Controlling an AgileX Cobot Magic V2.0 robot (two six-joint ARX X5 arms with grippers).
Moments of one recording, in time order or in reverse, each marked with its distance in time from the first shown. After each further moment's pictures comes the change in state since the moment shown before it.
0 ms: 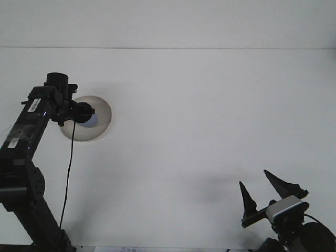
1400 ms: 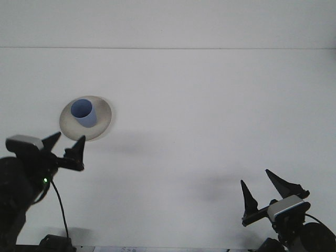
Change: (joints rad) left arm -0.219 -1.290 -0.685 0.310 0.162 -0.232; right arm 0.000 0.000 0.000 0.006 0.026 0.016
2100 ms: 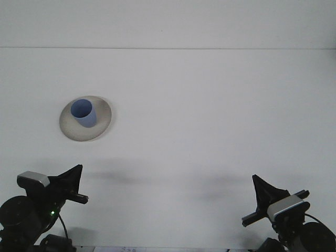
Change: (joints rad) left arm -0.051 -0.315 -0.296 0.002 0.001 -0.098; right arm 0.000 0.000 0.000 -0.006 -0.003 -0.002
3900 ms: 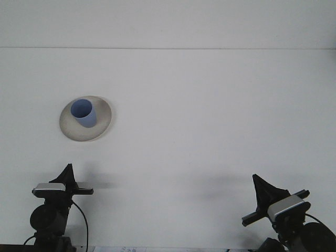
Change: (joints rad) left arm 0.138 -0.315 -0.663 0.525 -0.267 0.316; right arm 0.000 0.000 0.000 0.011 0.000 0.000
